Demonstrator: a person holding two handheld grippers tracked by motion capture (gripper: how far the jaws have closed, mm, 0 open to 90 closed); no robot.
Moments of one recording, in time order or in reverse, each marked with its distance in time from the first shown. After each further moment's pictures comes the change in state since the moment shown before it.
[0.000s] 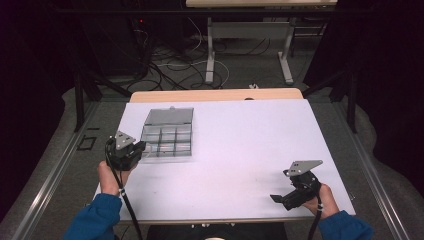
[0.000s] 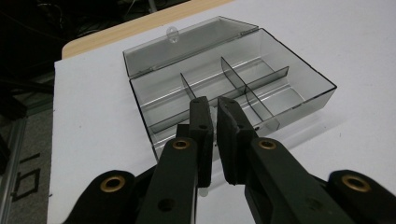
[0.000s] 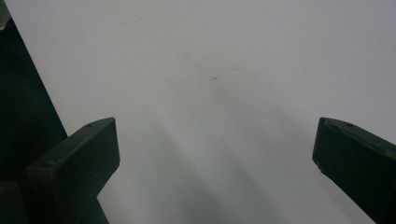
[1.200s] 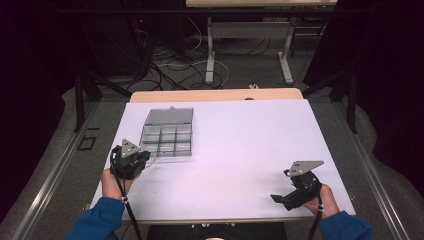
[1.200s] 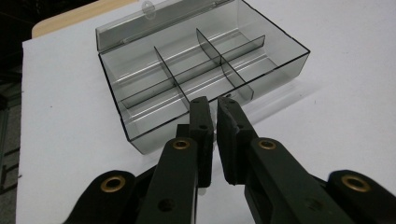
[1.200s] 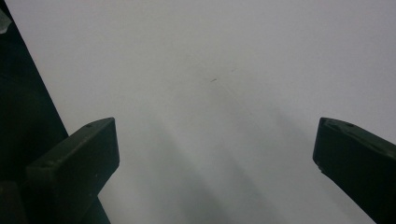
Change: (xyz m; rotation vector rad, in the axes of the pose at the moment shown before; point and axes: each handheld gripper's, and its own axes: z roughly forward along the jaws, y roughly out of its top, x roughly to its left) left arm -0.017 -0.016 -0.003 0.062 -0.044 0.042; right arm 0.000 0.000 -0.003 0.005 0.004 0.004
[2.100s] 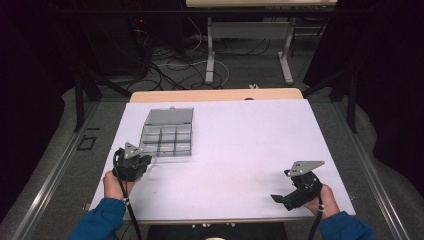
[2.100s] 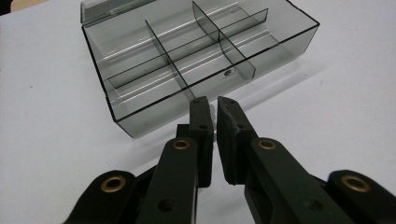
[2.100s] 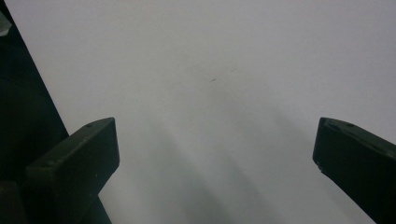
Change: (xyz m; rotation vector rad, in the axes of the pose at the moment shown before) left arm 0.001 -0.012 0.012 0.058 -0.021 -0.006; right arm 0.001 -0.001 0.000 -0.012 -0.005 0.008
